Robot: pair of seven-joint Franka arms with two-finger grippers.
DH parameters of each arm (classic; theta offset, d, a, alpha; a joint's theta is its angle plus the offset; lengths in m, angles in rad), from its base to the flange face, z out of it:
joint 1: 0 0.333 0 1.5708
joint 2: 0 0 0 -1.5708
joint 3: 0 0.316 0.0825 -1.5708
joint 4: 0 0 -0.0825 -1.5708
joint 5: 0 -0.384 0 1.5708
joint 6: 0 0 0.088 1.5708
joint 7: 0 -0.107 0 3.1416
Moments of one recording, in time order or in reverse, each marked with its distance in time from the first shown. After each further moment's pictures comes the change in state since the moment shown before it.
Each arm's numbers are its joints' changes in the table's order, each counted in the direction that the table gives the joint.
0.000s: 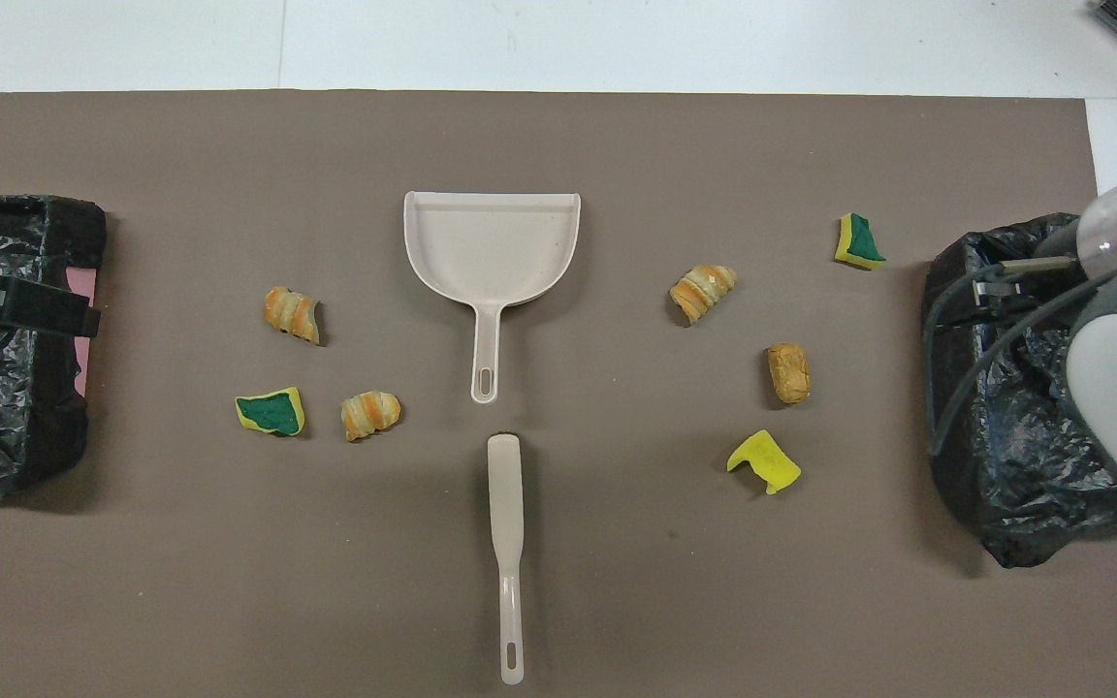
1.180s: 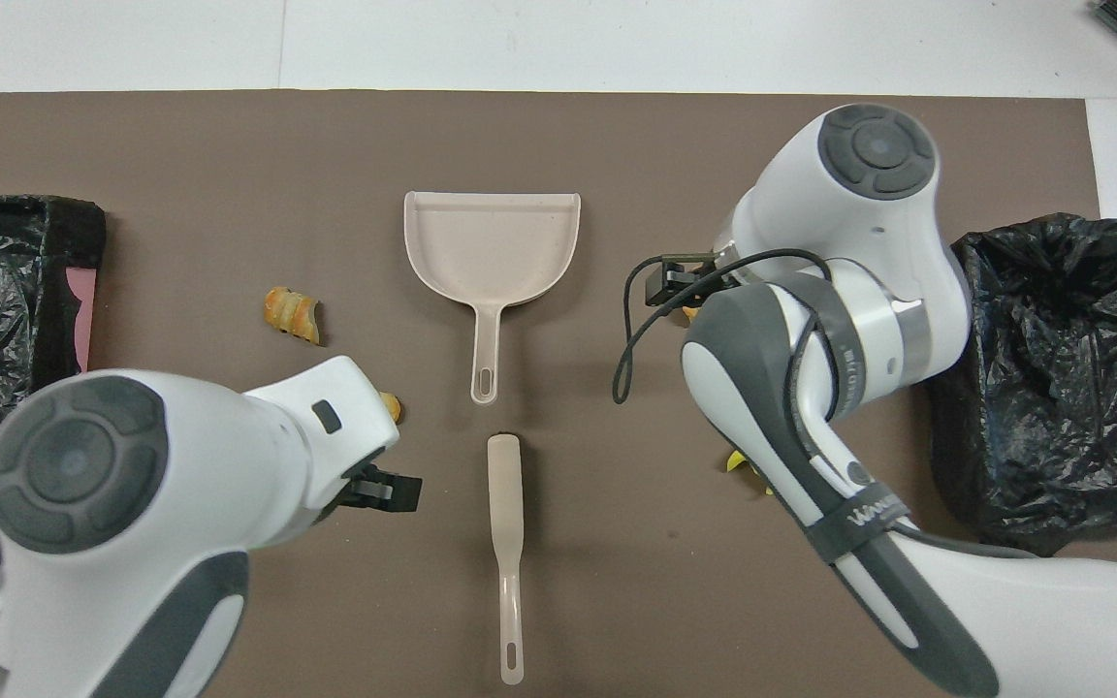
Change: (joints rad) left arm -0.418 0.217 -0.044 0.581 0.000 -0.301 0.399; right arm 0.282 -0.275 0.022 -0.003 -0.066 -0.307 -0.396
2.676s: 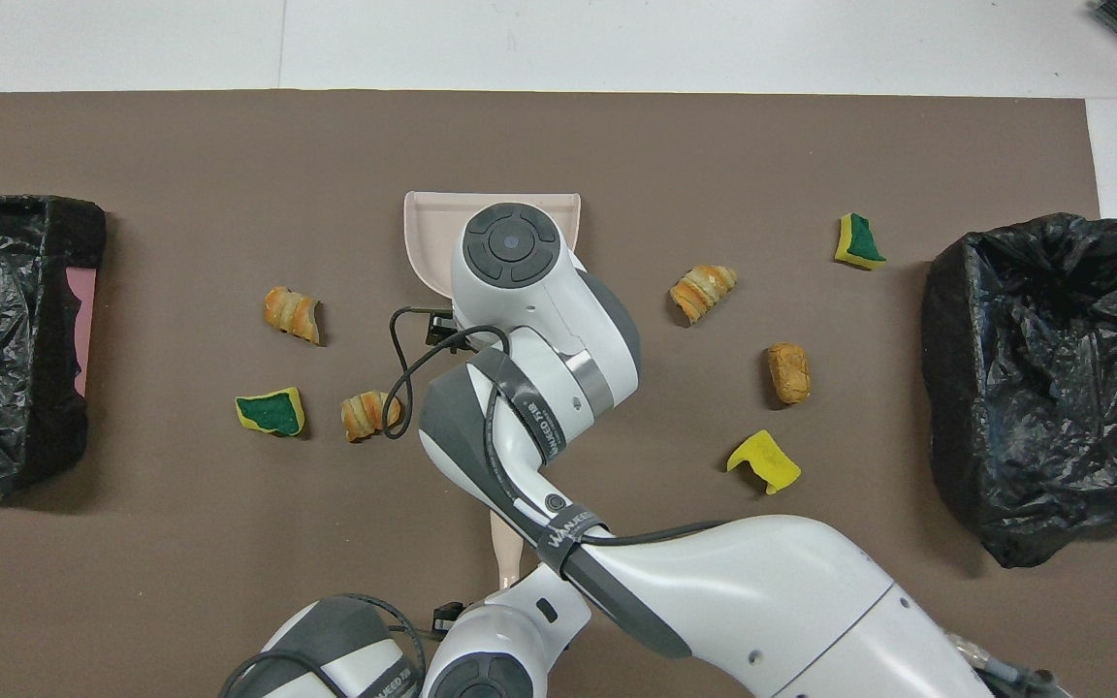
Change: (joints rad) left arm -0.408 -0.080 0.000 0.411 0.000 -0.481 0.476; right arm 0.287 -0.341 0.005 -0.325 0.004 -0.069 -0.286
